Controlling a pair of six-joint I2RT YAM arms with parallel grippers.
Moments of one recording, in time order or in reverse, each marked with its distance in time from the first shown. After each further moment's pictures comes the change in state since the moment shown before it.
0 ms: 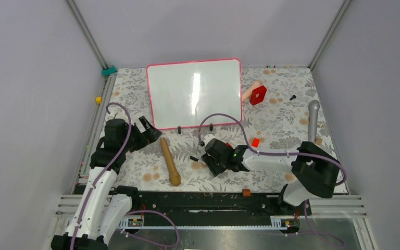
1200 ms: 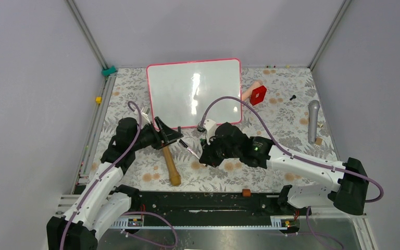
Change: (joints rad) left arm -0.171 0.071 -0.105 0.380 0.396 -0.303; right arm 0.003 -0.278 0.187 -0.105 -0.267 0.005
